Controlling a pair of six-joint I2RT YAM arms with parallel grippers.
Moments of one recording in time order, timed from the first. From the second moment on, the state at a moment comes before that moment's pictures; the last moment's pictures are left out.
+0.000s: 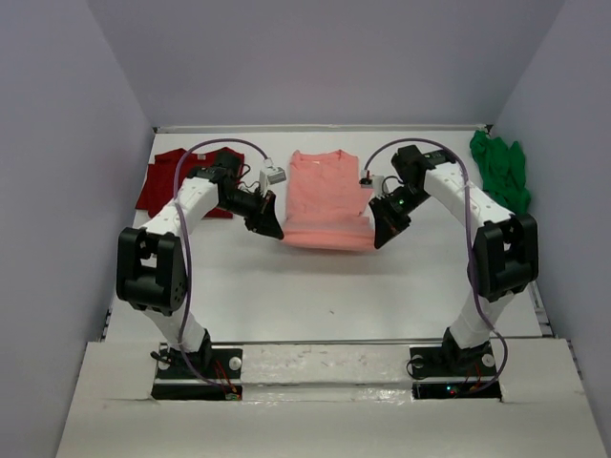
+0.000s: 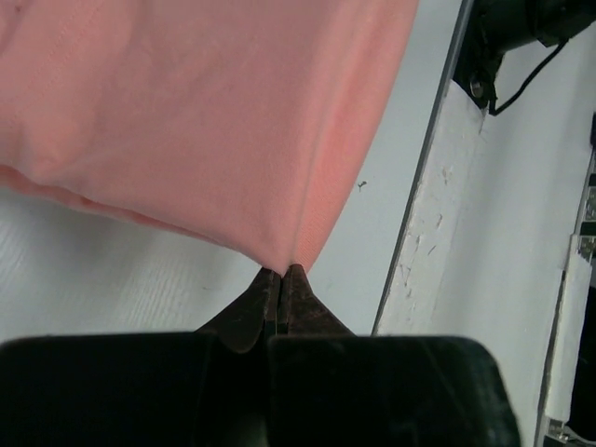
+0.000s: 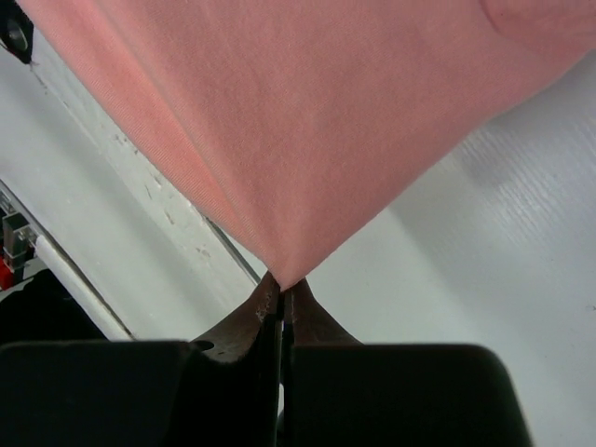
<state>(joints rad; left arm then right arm) -0.22 1.68 1.29 -0.91 0.99 0.50 0.29 1.78 1.50 -1.24 -0.62 -0.36</state>
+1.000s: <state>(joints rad) -0.38 1.53 1.34 -1.05 0.98 0.76 0.29 1.65 1.63 -1.34 -0.54 -0.51</state>
